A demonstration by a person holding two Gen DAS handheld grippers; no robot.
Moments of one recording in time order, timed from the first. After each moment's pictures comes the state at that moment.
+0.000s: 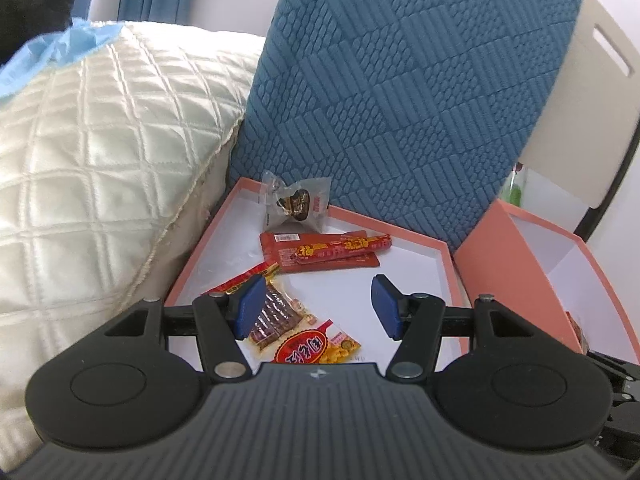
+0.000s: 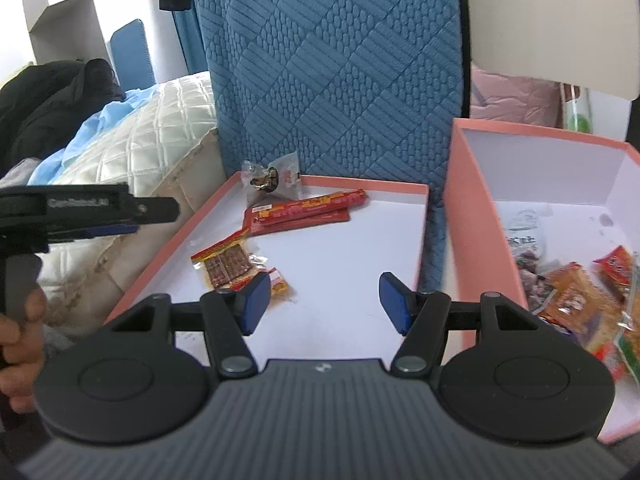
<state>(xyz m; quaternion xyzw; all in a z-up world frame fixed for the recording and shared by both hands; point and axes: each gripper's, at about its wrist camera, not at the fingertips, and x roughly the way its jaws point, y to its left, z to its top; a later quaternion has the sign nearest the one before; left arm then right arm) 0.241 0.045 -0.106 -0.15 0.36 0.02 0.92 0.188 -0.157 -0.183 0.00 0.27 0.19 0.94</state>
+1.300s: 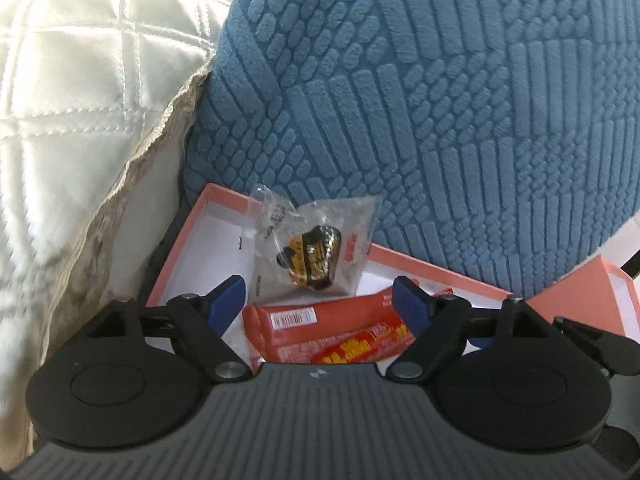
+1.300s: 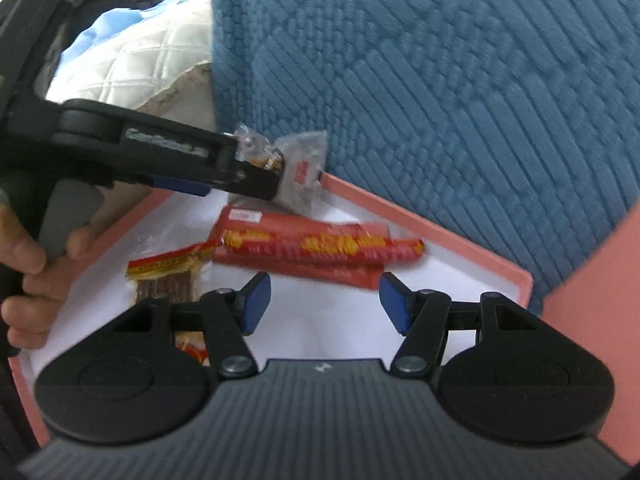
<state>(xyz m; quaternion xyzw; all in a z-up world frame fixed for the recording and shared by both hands) 0.433 0.099 -0.195 -0.20 0.45 0.00 0.87 0.368 -0.080 -0.212 -0.14 0.32 0.30 0.89</state>
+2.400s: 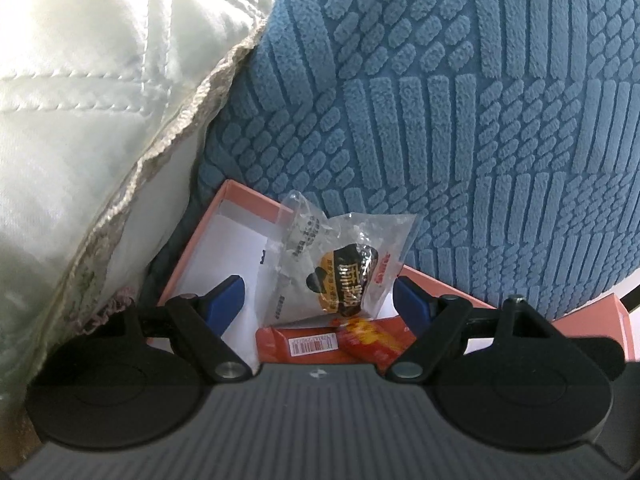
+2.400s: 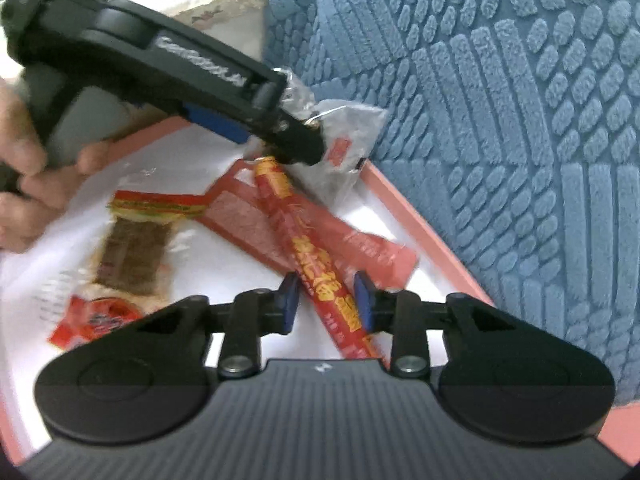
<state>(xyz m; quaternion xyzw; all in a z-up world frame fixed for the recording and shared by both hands) 0.458 0.123 -0.222 -0.25 0.46 0.01 0.86 0.408 -0.061 -0.222 -0.28 0.36 0.38 0.81</state>
